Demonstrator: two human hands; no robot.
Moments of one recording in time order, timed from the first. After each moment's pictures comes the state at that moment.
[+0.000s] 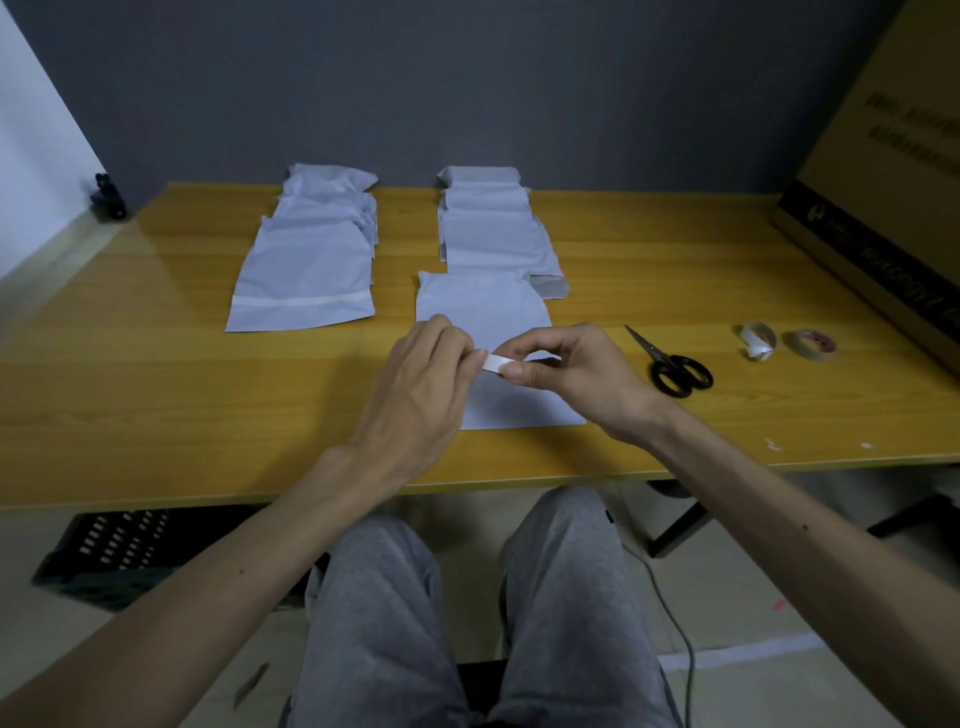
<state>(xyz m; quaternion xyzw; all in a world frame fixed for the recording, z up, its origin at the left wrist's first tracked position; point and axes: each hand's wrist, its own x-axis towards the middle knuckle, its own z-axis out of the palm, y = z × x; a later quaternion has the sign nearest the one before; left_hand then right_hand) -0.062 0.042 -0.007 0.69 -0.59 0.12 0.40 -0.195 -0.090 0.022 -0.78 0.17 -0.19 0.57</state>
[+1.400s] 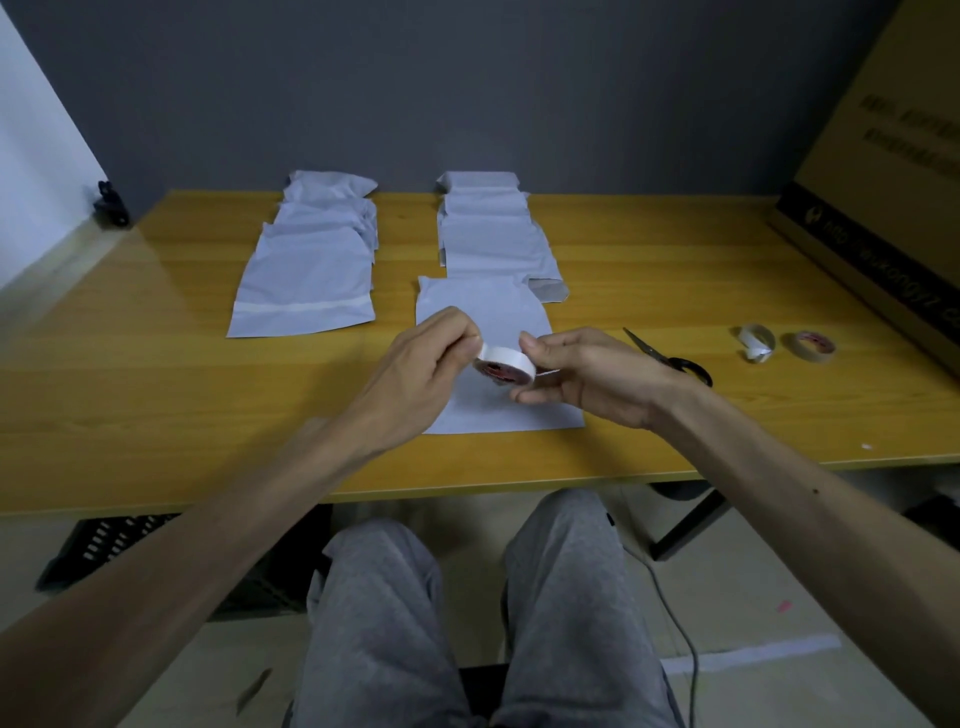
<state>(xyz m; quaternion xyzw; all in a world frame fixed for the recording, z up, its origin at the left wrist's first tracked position) -0.045 0.038 0.017 0.64 -0.63 -0.05 0.44 -0.196 -0.107 0.034 -0.63 0.22 -0.03 0.74</state>
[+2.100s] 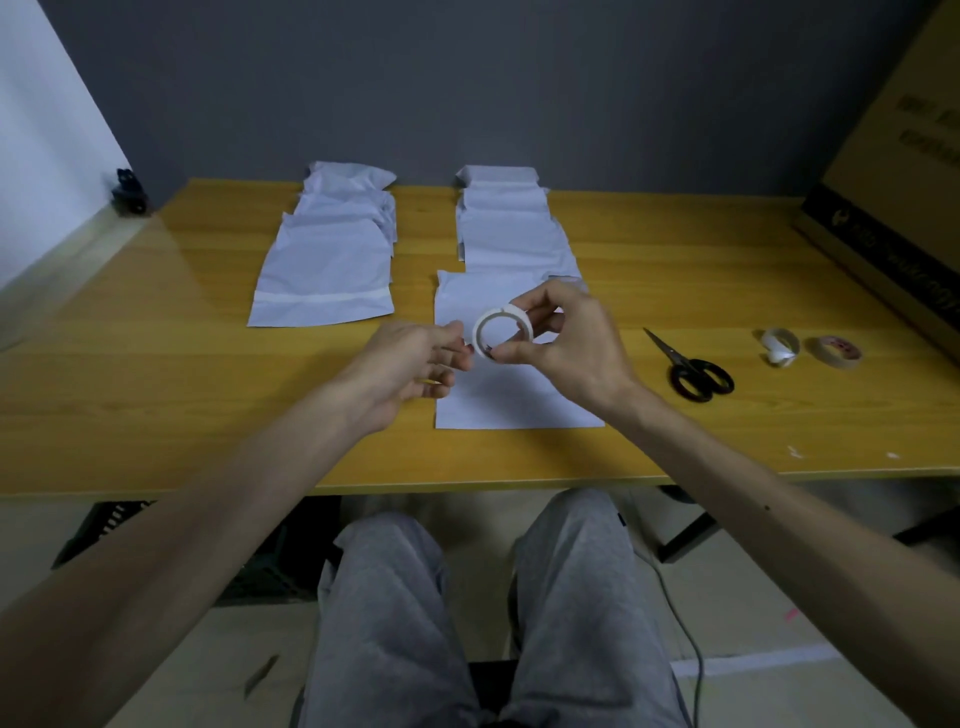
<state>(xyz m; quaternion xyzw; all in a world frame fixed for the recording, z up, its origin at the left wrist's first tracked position) -0.029 0.041 0.032 0.69 -0.23 -0.41 0.55 -0.158 -0.084 0.026 -0.83 0.26 -0.30 0.40</state>
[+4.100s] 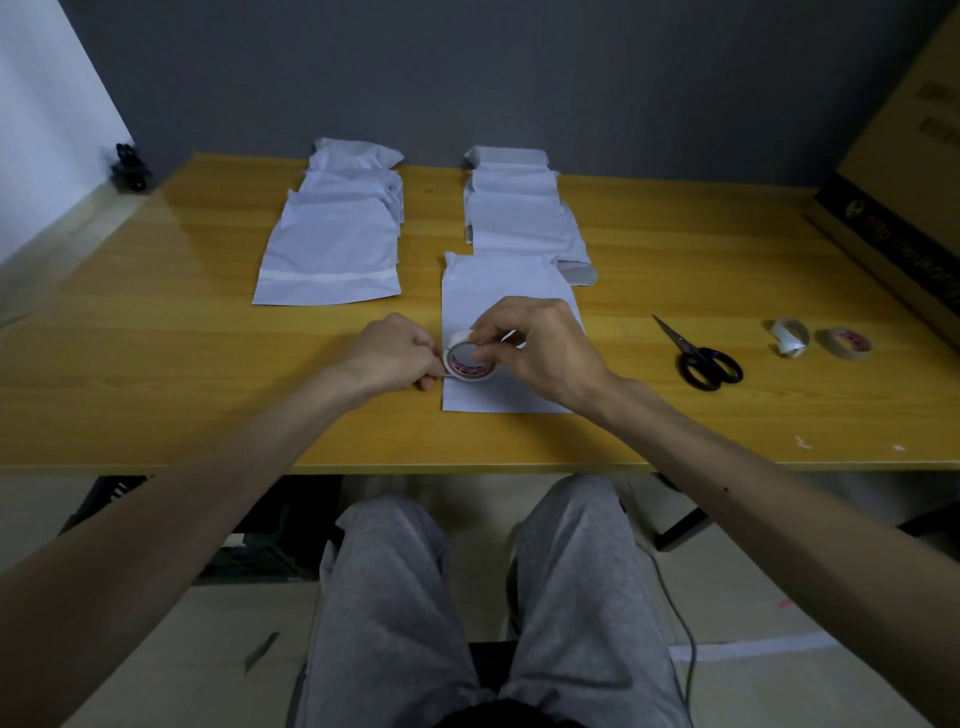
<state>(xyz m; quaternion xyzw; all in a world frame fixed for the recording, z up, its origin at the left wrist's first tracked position) -0.002 0.045 0.009 0.84 -0.36 -0.28 0.30 -0.134 -0.083 -0.002 -0.92 0.07 -0.28 0.27</state>
